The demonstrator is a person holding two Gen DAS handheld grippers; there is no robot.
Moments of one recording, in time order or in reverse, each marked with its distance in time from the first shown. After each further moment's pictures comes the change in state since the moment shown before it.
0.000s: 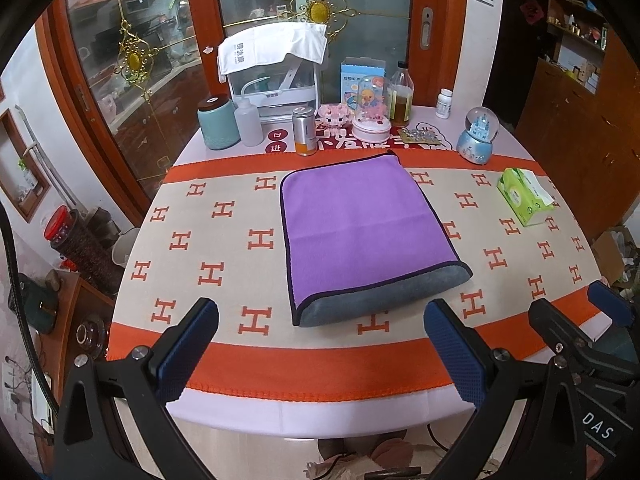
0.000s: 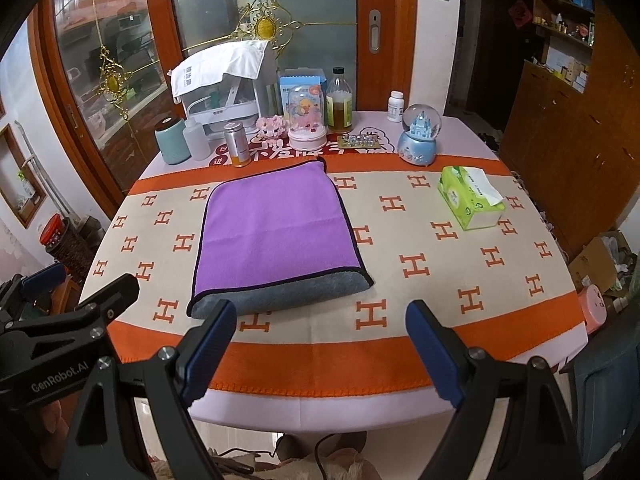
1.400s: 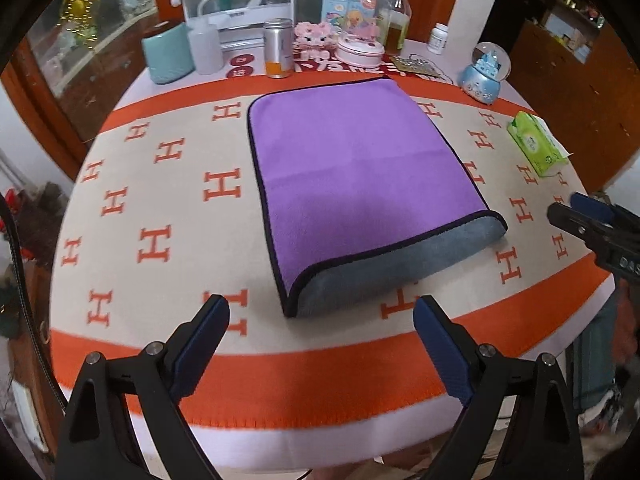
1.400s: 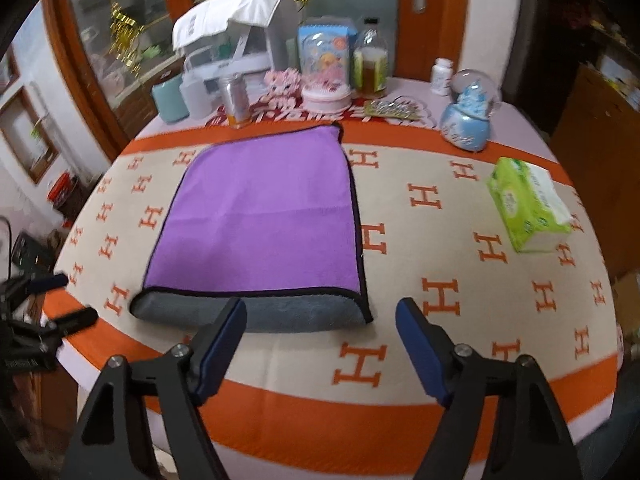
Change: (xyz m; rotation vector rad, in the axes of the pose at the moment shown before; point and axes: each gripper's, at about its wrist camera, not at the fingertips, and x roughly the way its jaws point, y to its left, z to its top) left arm 0.153 0.035 -0.015 0.046 0.204 -0.155; right arm 0.160 -0.051 0.035 -0.177 0.131 0.146
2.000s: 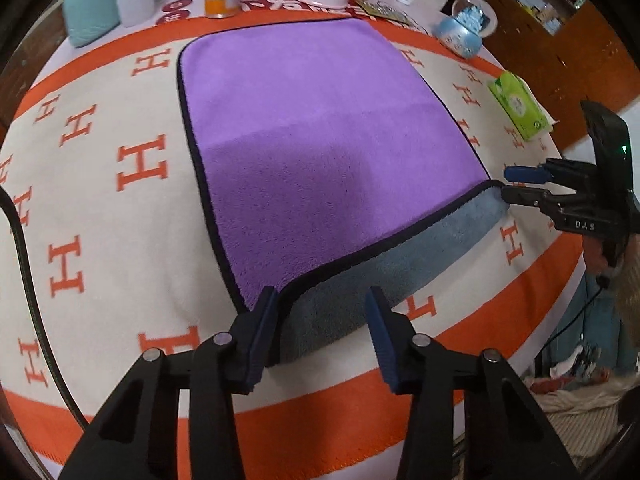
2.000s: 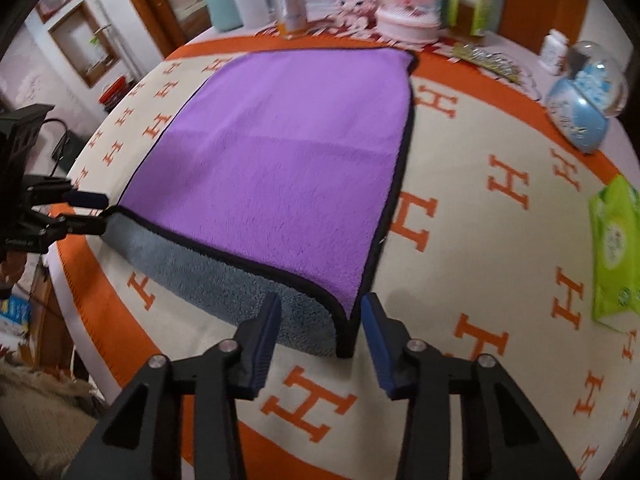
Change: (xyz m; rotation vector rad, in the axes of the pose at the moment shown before) left arm 0.095 0.014 0.020 0.073 0.183 -0.210; right arm 0.102 -0.032 0.009 -0.257 0.229 0.248
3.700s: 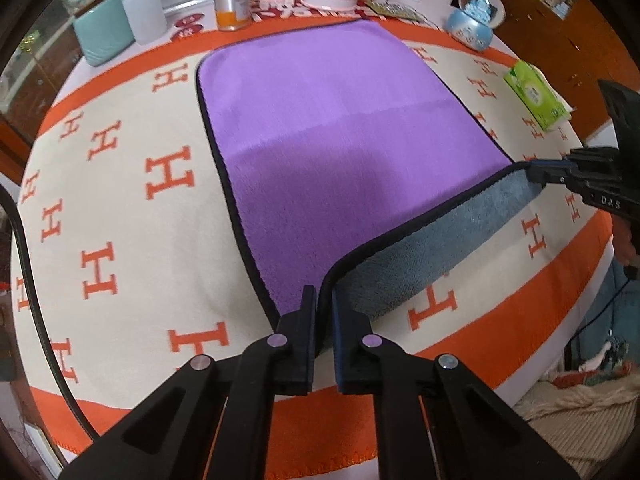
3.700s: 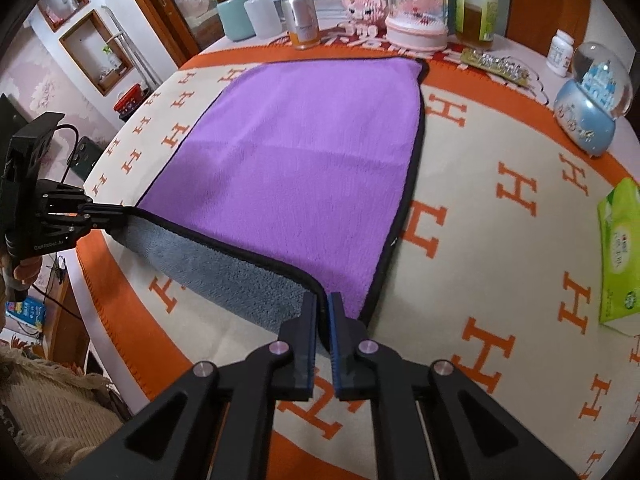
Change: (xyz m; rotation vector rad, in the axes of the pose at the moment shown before) left arm -0.020 -0.009 -0.009 0.018 -0.025 0.135; right arm -0.020 0.004 0.002 0.014 -0.058 0.027
